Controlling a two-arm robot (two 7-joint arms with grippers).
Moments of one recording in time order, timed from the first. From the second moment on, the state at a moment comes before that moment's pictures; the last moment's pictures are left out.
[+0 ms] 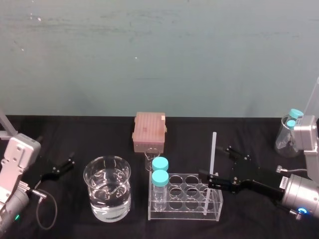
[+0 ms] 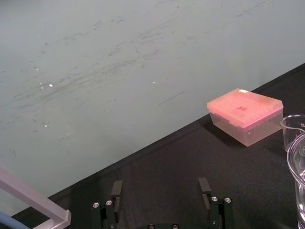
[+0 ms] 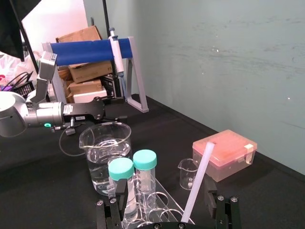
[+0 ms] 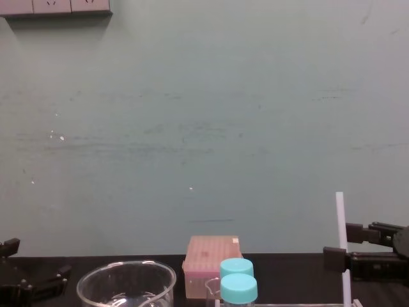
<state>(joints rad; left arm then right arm) -0.20 0.60 0.45 -1.41 -0.25 -0.12 0.03 0.27 0.66 -0.44 -1.46 0.65 -0.05 0.72</state>
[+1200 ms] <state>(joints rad) -0.20 0.60 0.45 -1.41 -0.25 -0.12 0.03 0.31 0.48 -0.27 -1.53 0.58 0.05 0.17</state>
